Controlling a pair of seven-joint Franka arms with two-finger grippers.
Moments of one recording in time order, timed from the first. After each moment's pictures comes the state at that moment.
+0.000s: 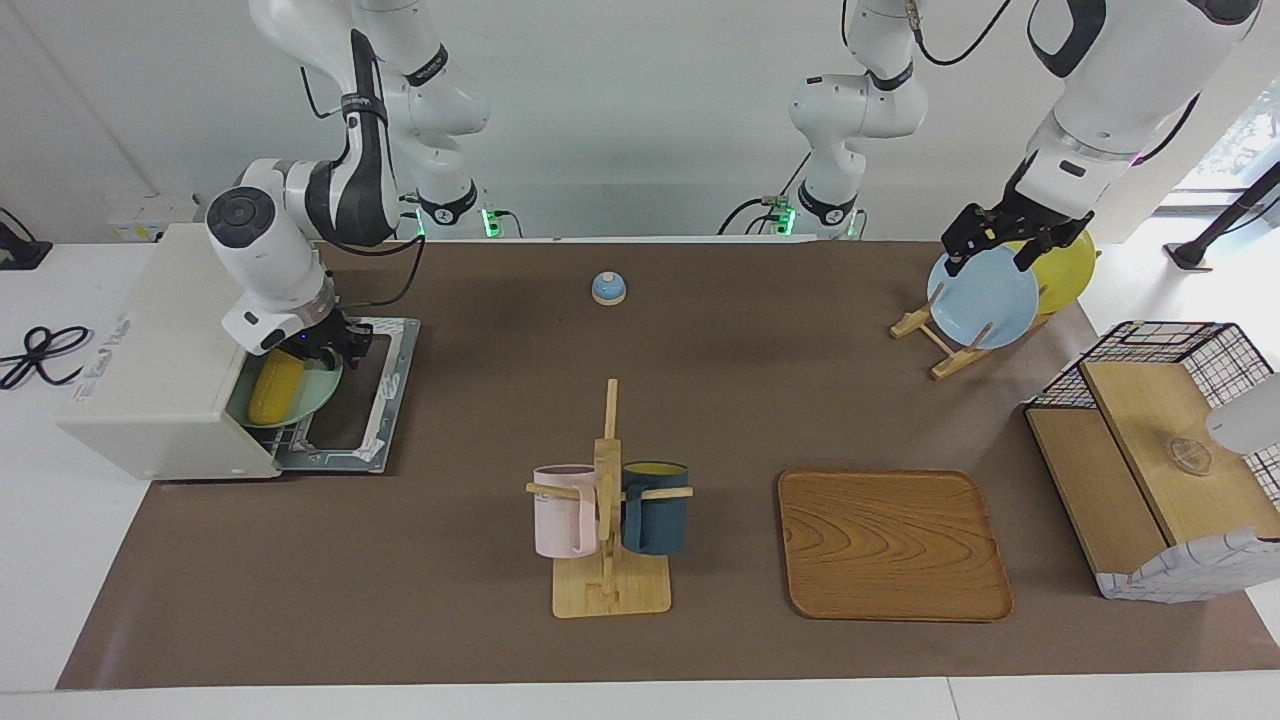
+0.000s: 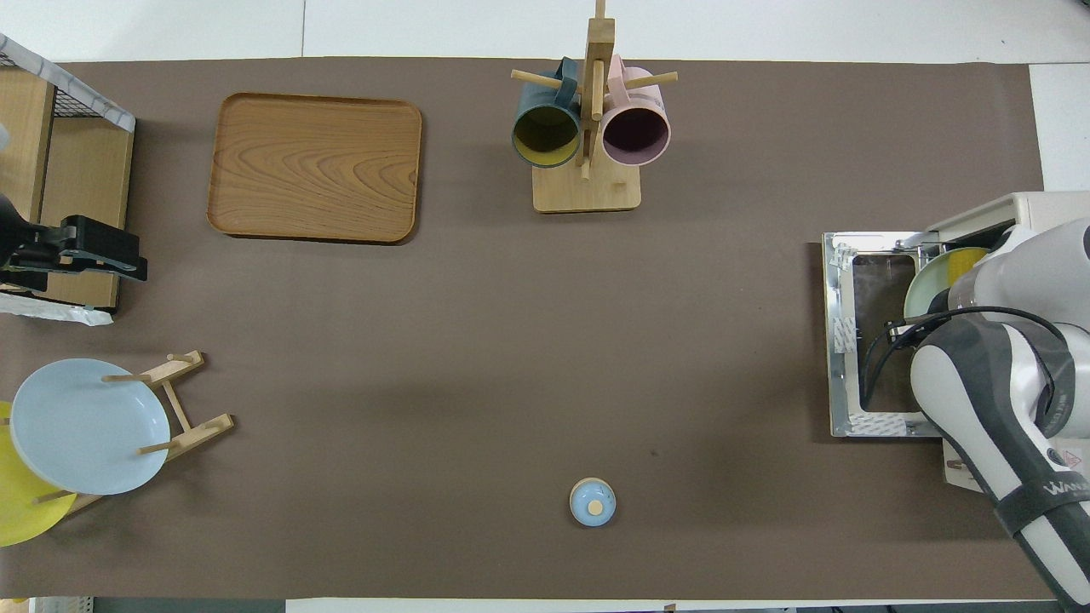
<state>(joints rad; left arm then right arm) -0.16 -0.01 0.07 -1.57 -0.02 1.50 -0.11 -0.10 0.00 -0.01 -2.21 -0.12 2.10 -0.13</state>
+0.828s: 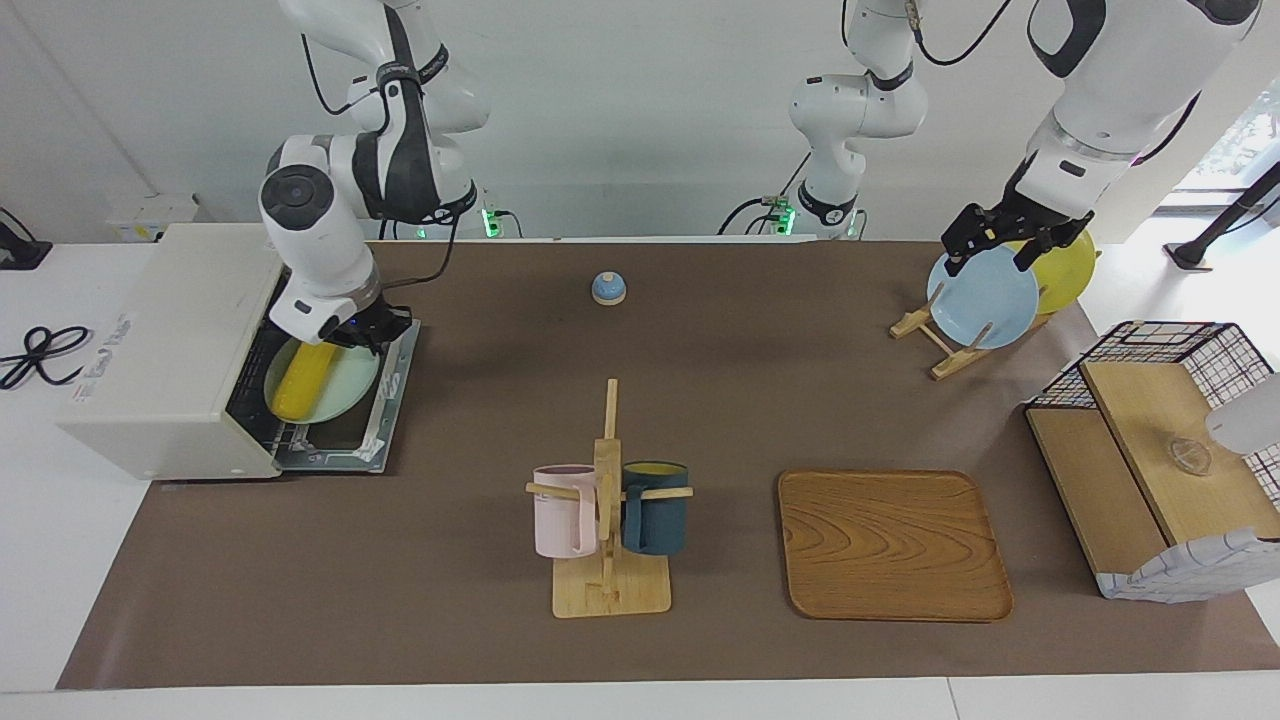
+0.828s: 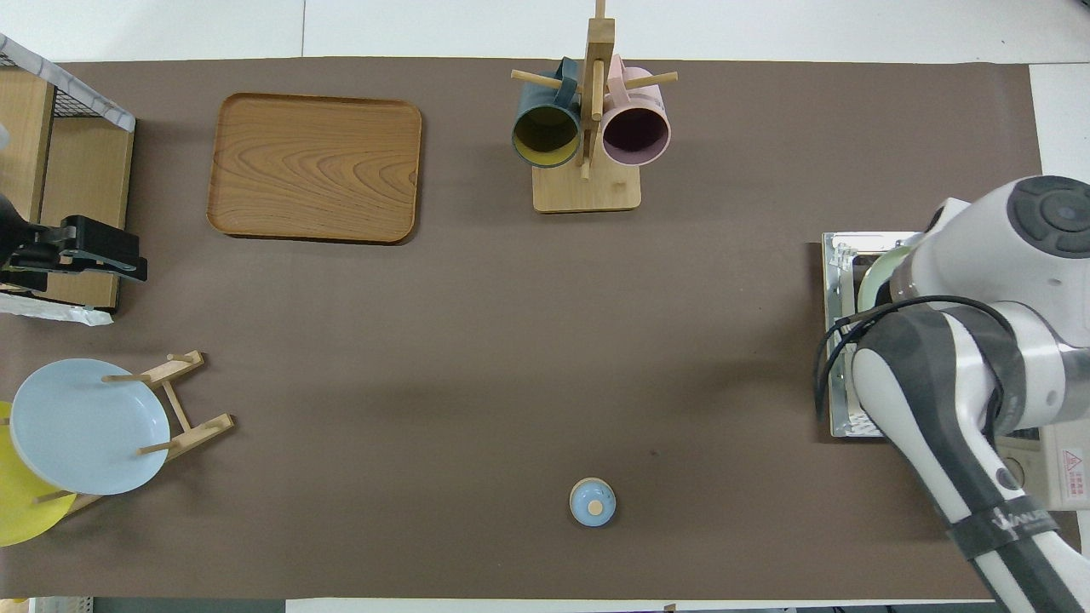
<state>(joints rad) -0.16 -0.01 0.07 -1.57 -0.02 1.50 -0.11 0.11 0.00 0.01 -2.06 -0.12 1.89 -0.10</state>
